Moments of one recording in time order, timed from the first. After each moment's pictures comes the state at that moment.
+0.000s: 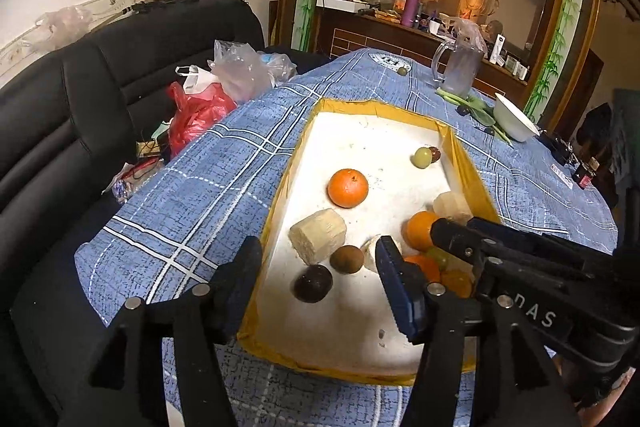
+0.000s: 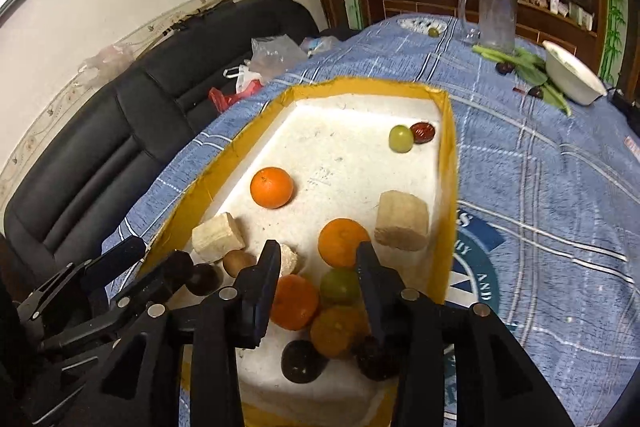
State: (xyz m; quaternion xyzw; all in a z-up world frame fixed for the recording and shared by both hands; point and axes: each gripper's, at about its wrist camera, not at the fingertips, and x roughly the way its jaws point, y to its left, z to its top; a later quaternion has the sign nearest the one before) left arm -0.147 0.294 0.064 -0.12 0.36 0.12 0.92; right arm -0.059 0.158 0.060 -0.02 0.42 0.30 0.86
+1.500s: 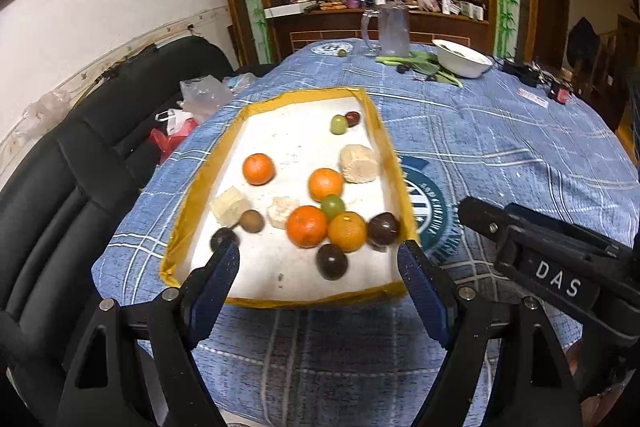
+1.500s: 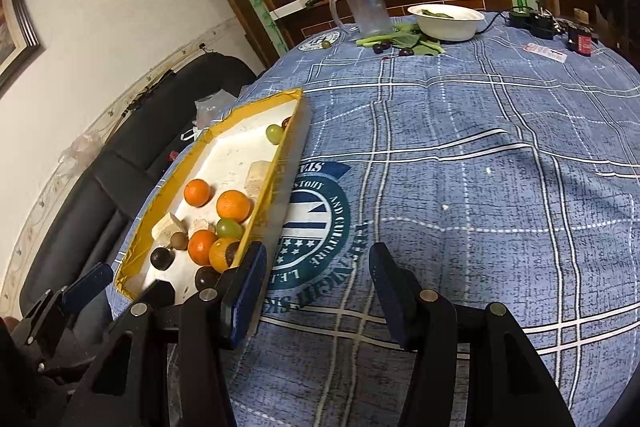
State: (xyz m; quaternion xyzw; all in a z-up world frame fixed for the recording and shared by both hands) left arm -0.169 0.171 0.075 0.03 0.37 0.10 0.92; right arm -0.107 0.016 0.050 0.13 0.40 0.21 0.88
